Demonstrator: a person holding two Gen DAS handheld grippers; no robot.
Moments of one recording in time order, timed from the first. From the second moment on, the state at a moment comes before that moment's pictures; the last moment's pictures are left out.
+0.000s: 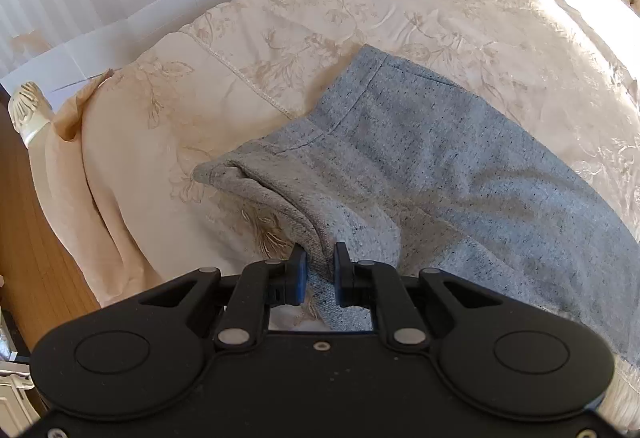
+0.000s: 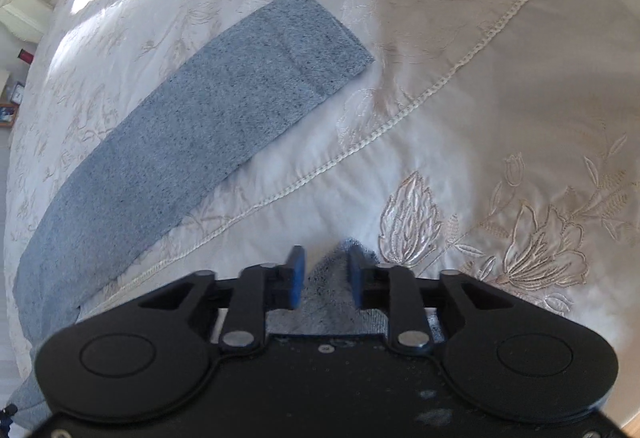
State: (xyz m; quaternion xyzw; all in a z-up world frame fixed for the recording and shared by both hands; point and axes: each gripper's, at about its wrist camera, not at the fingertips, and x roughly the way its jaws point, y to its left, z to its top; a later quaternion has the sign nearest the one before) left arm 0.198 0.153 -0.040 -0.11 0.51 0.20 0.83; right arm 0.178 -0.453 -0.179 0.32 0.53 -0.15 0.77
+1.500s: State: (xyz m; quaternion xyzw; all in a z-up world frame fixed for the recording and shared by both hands) left arm 0.474 0.015 -0.120 0.02 0.52 0.22 0.83; right arm 0.345 -0.526 -0.164 0.40 0.36 -0.26 0.80
